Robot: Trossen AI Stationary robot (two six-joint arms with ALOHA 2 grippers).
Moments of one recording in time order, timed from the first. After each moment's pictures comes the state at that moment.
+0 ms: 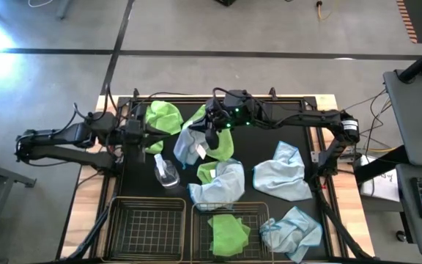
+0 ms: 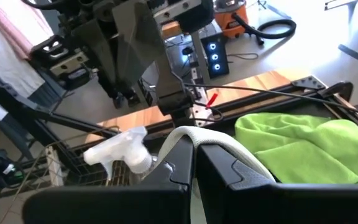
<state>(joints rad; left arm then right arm) 0.02 0.71 0.82 -0.20 -0.06 0.12 -0.17 1.73 1.61 -0.13 -0.23 0.26</state>
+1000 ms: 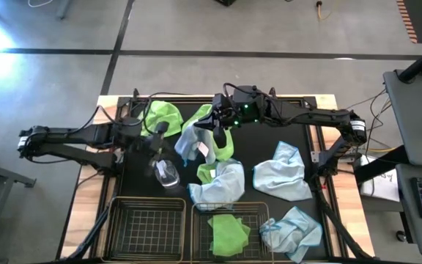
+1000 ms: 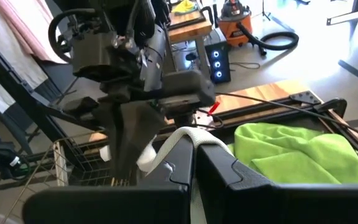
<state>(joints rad) 0.02 0.89 0.83 -0.28 0.18 0.22 -0.17 1.66 1.61 -0.18 -0.24 0.20</state>
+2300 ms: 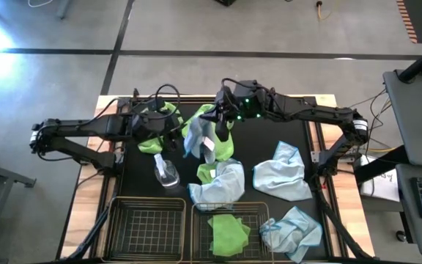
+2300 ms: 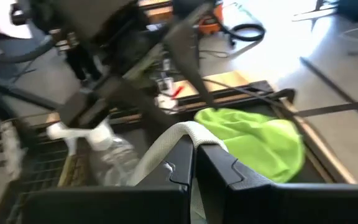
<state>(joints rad) 0.02 1.17 1.18 -0.61 -0.56 0.10 -0.22 1.64 1.61 -0.29 -0.17 0.09</state>
